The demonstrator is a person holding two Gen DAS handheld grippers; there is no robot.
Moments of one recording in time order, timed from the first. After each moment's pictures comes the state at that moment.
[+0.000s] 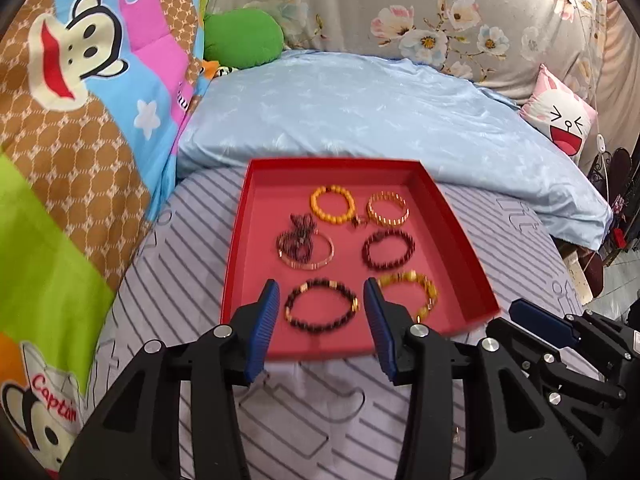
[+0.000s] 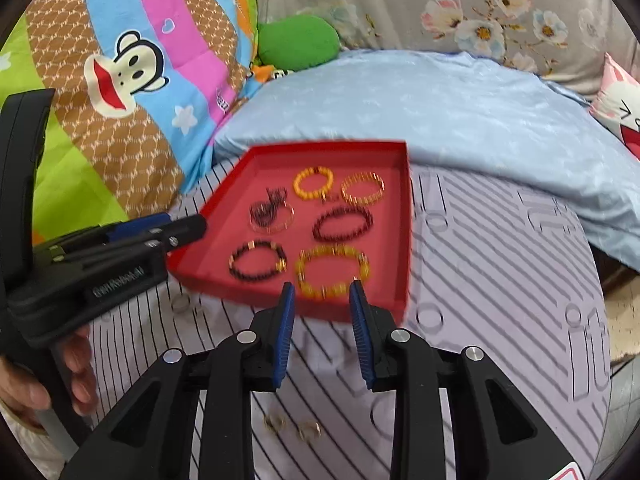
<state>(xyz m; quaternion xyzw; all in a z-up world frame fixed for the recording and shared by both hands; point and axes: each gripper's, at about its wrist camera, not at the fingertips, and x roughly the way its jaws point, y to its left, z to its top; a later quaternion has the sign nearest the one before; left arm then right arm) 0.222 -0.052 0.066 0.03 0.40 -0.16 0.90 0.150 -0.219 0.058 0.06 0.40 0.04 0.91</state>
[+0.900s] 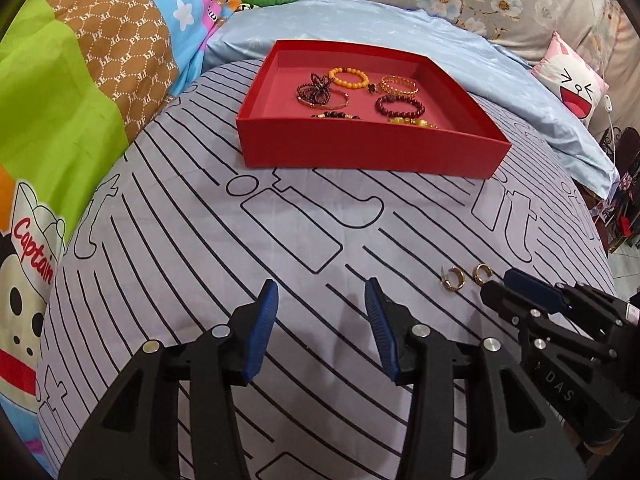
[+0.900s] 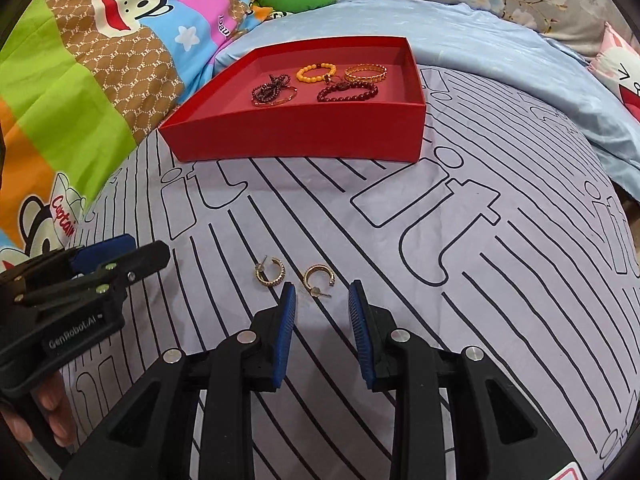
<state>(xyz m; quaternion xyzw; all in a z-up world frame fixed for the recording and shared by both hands) 0.123 -0.024 -0.011 0.02 0.47 -0.13 0.87 0.086 -0.197 -0.020 0.05 0.47 0.03 0.88</state>
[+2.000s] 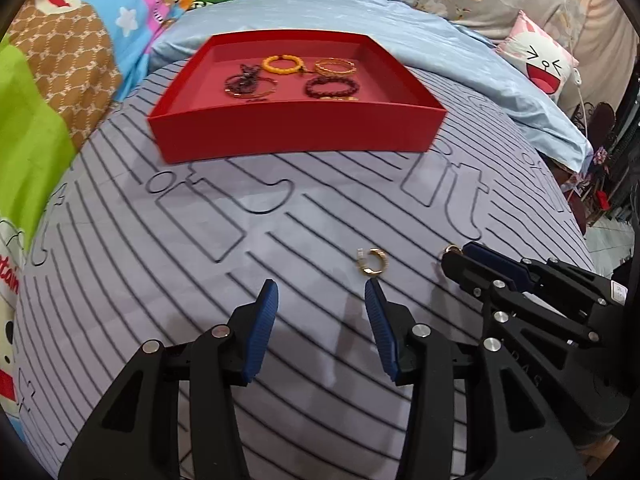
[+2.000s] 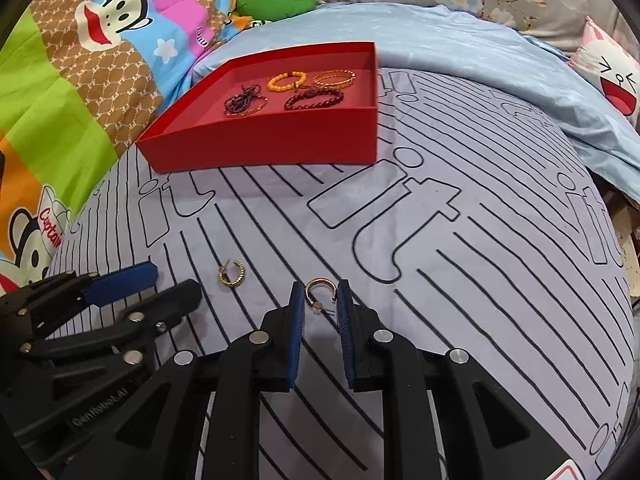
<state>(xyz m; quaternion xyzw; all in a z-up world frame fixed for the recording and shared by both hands) 0.111 -0.073 -0.015 0.03 0.48 -0.20 0.86 0.080 -0.222 -0.017 0.06 0.46 0.00 0.89</state>
